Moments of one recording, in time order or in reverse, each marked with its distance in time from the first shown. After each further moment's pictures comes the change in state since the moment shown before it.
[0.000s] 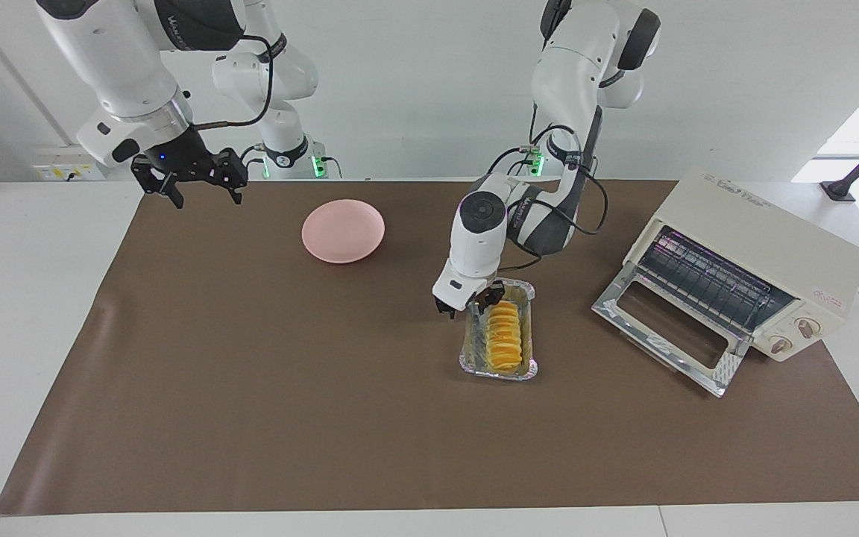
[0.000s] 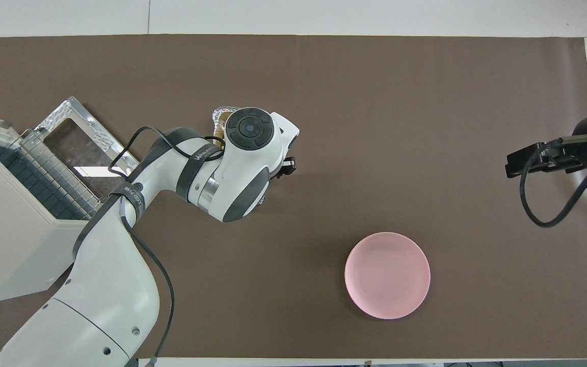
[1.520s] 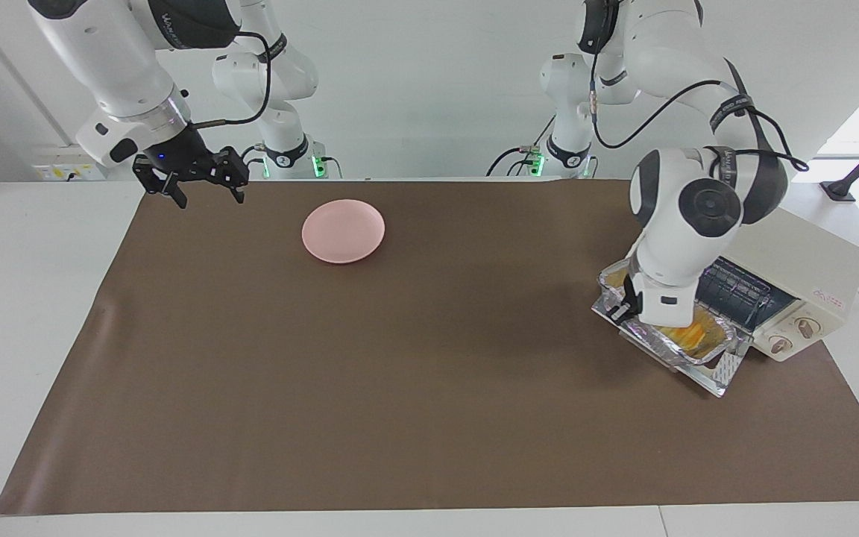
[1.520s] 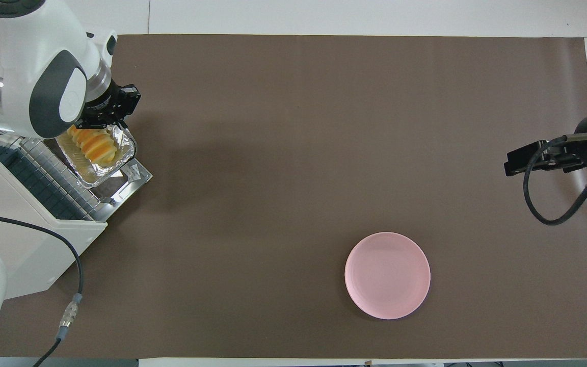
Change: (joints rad) left arm 0.237 -0.042 0.251 0.300 -0.016 -0.433 -0.006; right arm -0.015 0.000 0.006 0.001 0.022 0.016 0.000
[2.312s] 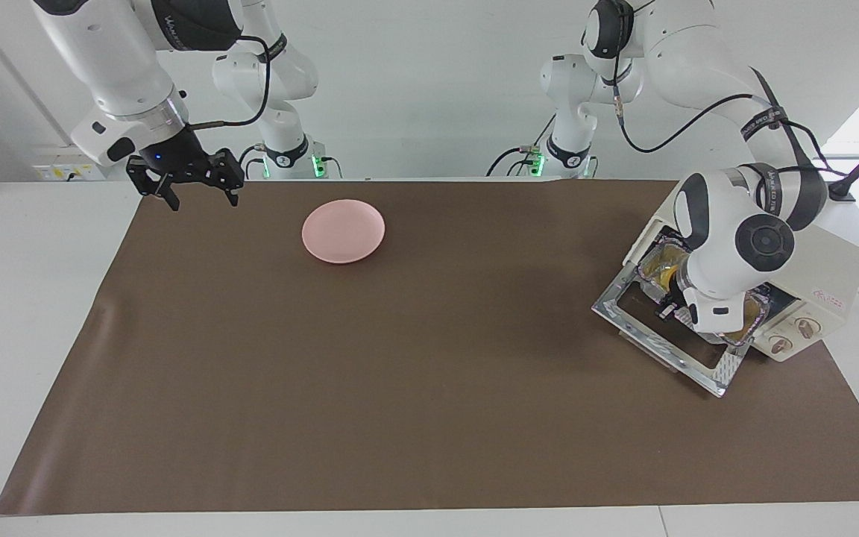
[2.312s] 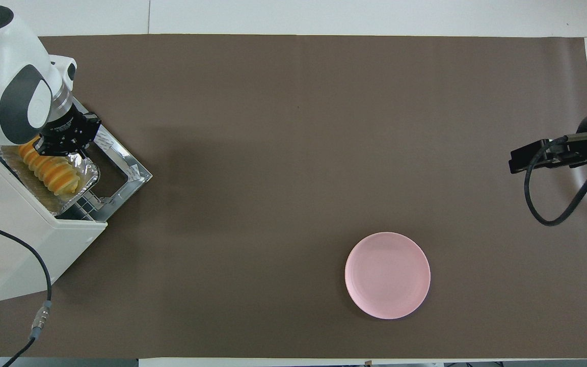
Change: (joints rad) left arm 0.032 -0.009 0.075 -0.112 0.052 -0.084 -0.002; right arm 0.000 0.000 0.003 0.000 -0.029 0.011 -0.022
